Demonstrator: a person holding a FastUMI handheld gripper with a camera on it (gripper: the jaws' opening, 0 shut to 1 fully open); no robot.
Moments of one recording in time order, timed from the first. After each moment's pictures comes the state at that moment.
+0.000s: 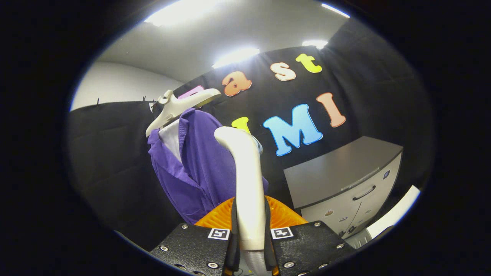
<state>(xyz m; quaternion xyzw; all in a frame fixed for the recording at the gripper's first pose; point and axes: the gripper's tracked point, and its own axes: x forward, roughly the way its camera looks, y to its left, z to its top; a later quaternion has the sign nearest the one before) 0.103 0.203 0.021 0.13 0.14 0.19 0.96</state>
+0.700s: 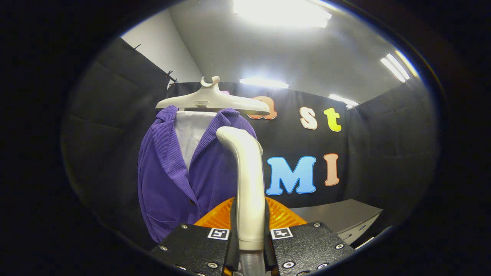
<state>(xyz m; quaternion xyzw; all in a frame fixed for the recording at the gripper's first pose) 0.144 0.294 0.040 -0.06 0.01 0.14 0.99</state>
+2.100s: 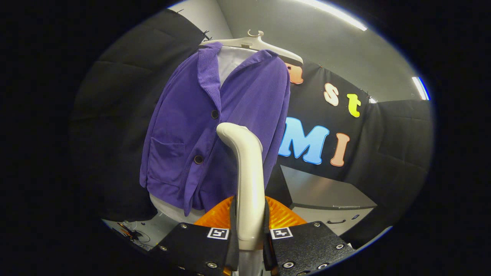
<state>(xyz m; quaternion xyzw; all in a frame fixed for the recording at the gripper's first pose) 0.082 0.270 -0.129 -0.19 0.14 0.18 0.96</state>
